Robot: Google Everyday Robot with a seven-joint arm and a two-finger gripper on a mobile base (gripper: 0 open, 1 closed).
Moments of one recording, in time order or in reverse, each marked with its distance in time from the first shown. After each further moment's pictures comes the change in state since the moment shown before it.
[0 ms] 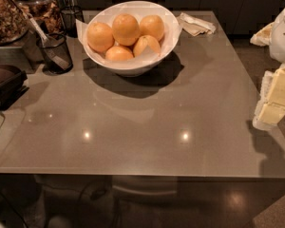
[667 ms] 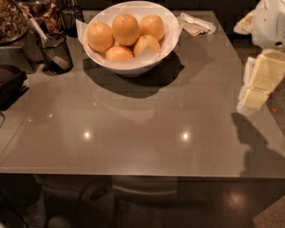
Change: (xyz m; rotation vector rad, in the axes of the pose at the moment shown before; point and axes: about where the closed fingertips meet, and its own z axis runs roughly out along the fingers) arm -0.028 -0.017 -0.001 0.008 -0.028 -0.050
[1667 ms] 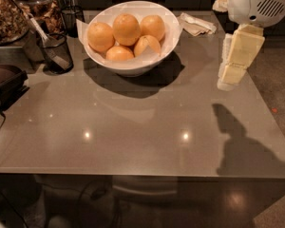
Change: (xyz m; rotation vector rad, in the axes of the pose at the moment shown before) arm -0.050 -0.034 -0.008 0.043 -0.033 -0.095
